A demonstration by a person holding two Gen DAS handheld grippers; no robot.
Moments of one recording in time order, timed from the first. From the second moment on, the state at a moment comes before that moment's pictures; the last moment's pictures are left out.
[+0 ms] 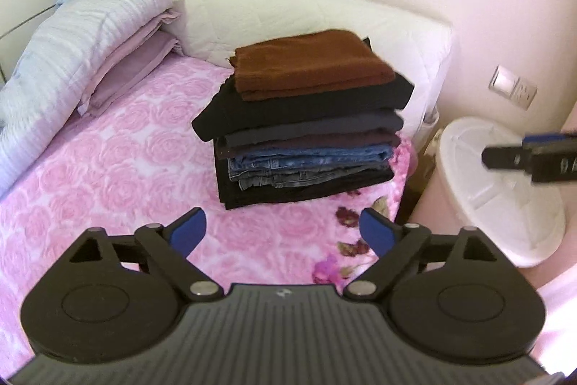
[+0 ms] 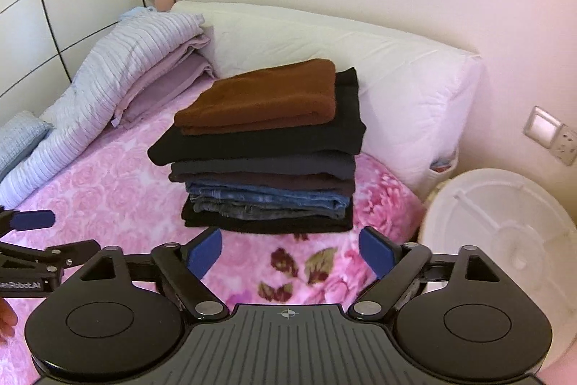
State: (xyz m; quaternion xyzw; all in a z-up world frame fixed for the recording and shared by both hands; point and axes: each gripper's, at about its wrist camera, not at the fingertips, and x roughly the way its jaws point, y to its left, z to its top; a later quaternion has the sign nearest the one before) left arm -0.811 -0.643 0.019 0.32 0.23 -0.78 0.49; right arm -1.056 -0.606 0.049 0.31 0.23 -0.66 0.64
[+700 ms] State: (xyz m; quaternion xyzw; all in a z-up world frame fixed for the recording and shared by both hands) left arm -0.801 -0.629 0.038 0.28 0.26 -0.76 0.52; right arm -1.028 -0.580 0.073 0.31 0.23 -0.65 0.65
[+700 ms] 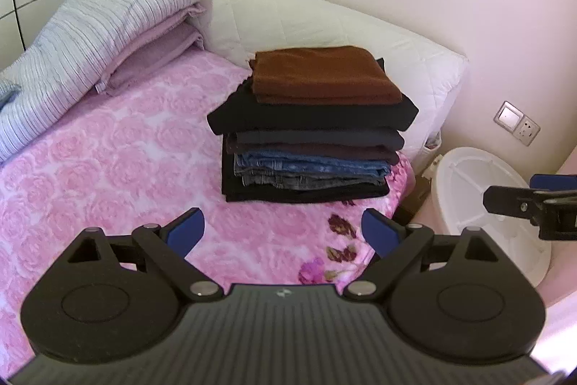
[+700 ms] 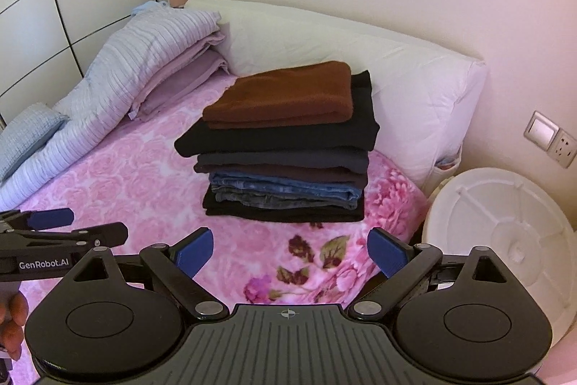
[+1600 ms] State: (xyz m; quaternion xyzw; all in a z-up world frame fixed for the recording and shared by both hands) left arm -0.793 -0.624 0.034 0.29 0.25 -0.76 0.52; right arm -1.008 -0.575 0.065 0.32 0.24 -0.65 0.65
